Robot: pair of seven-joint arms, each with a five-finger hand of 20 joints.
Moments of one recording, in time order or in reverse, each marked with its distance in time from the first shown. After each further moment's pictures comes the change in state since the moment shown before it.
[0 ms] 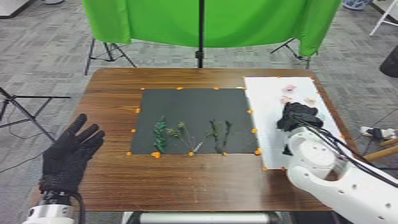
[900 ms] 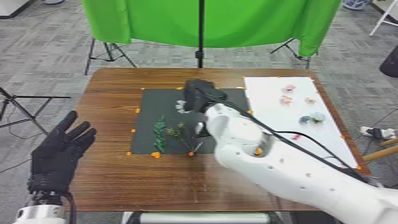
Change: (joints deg) left arm 2.2 2.7 -2.3 -1.2 -1.0 1.8 2.6; right arm 14.6 -28.8 -8.3 5.1 3.1 -4.0 -19.6
